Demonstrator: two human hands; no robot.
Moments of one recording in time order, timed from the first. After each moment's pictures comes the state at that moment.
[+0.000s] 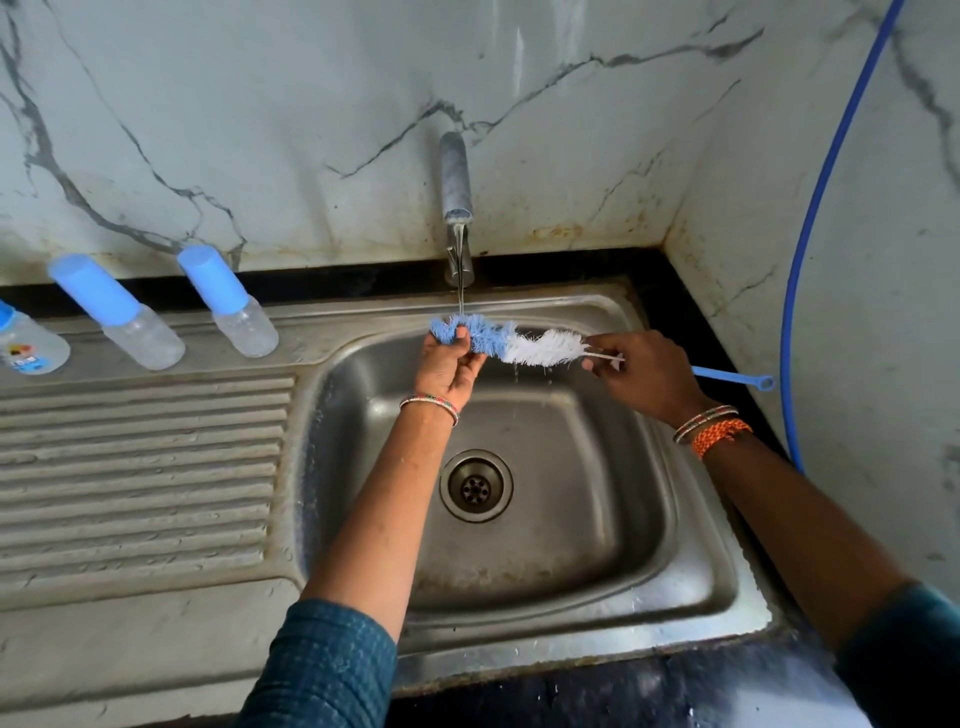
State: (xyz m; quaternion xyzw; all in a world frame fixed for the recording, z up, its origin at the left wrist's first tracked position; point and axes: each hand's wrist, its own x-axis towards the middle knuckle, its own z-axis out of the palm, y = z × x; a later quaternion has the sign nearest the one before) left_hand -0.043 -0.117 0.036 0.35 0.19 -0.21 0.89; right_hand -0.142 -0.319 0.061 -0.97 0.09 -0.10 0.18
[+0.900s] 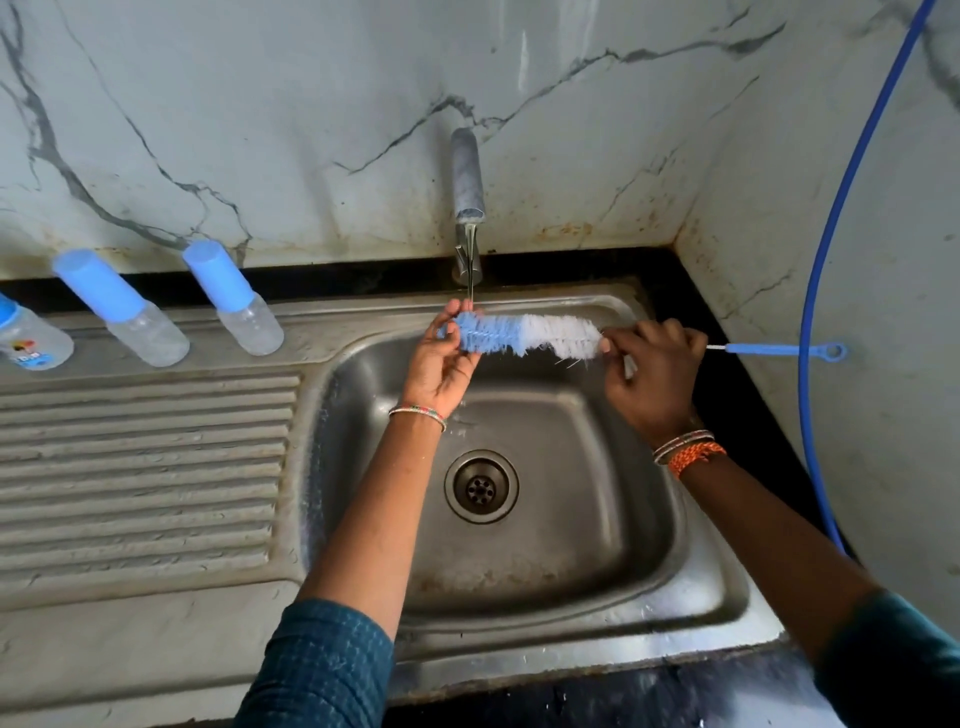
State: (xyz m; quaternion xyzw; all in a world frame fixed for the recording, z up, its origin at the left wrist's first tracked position) left_hand -0.034 -0.096 0.027 0.23 0.06 -0.23 0.95; right_hand -0.139 -0.304 0.036 -0.93 0.09 -0.36 0.09
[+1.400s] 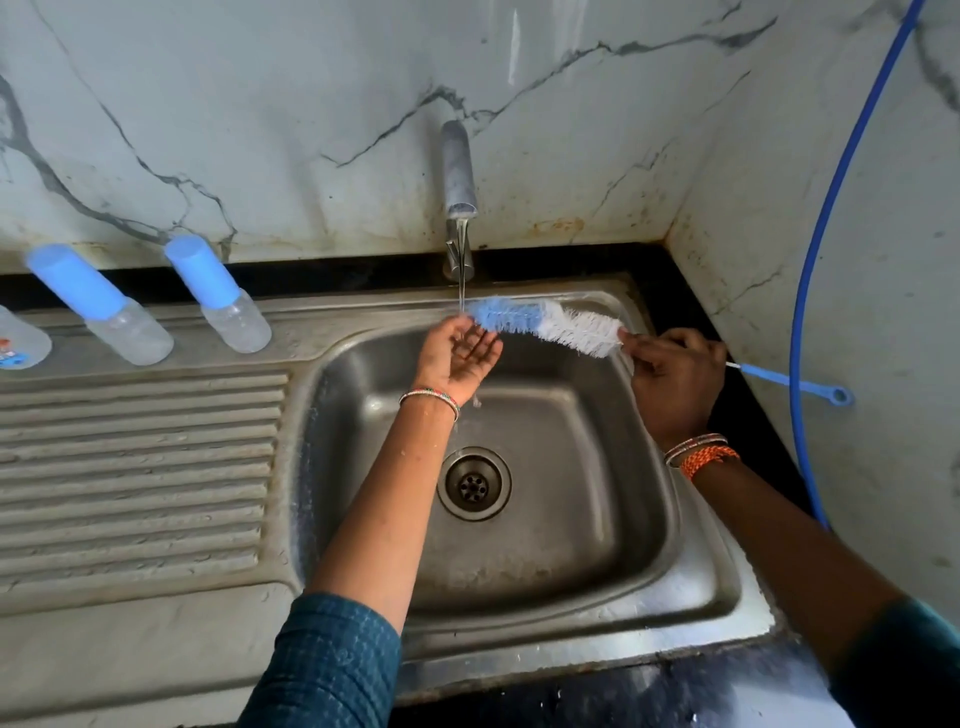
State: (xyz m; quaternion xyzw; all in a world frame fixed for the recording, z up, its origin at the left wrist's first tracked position) left_hand -0.031 -0.117 0.035 0.33 0.22 -0.28 0.87; right_hand -0.152 -0.328 0.026 -0.91 0.11 -0.38 0.10
